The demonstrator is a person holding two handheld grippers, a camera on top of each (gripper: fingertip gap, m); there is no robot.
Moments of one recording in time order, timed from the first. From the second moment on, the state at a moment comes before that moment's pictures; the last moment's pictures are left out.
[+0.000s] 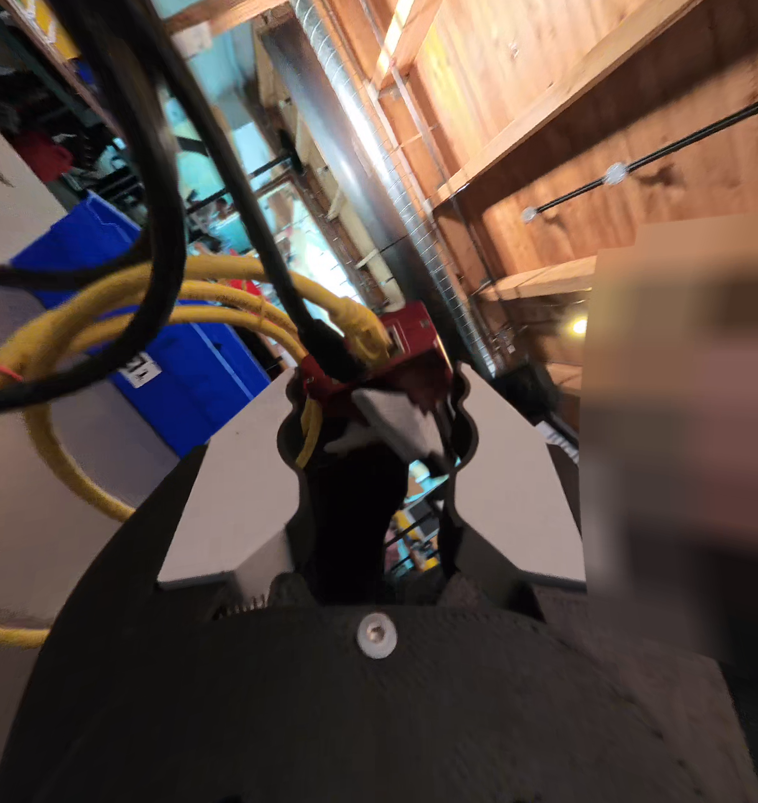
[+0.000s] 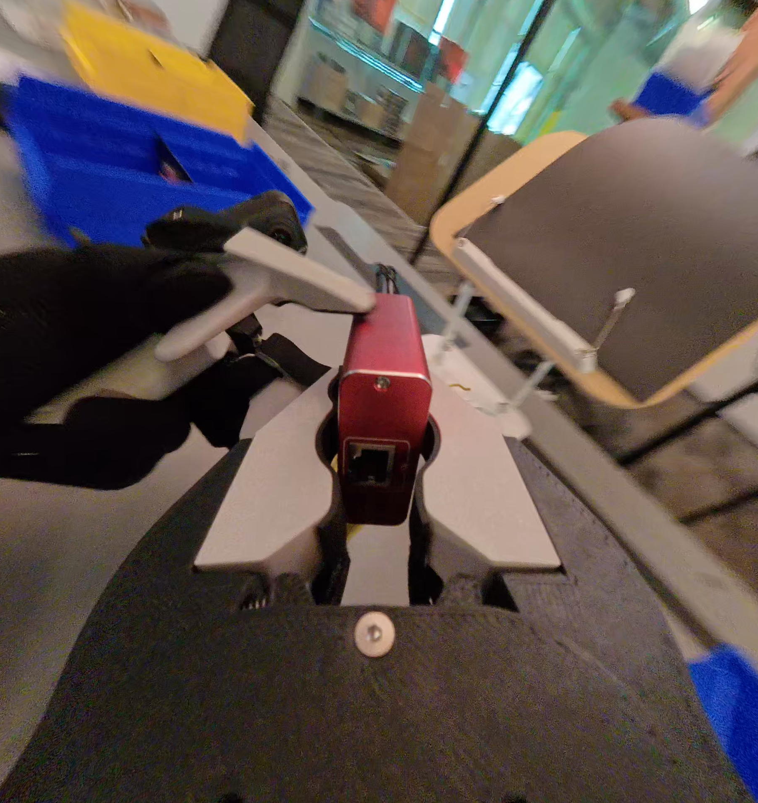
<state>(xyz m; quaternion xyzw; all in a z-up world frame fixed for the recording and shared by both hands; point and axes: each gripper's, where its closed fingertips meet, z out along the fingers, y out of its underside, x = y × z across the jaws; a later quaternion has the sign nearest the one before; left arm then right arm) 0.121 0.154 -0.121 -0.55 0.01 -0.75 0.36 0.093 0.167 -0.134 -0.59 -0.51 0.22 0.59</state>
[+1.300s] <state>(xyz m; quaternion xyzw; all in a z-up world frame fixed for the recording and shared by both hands) 0.025 0.169 -0.327 -0.82 0.53 -0.05 0.23 0.069 0.194 -0.257 -0.73 -0.33 0.56 0.21</state>
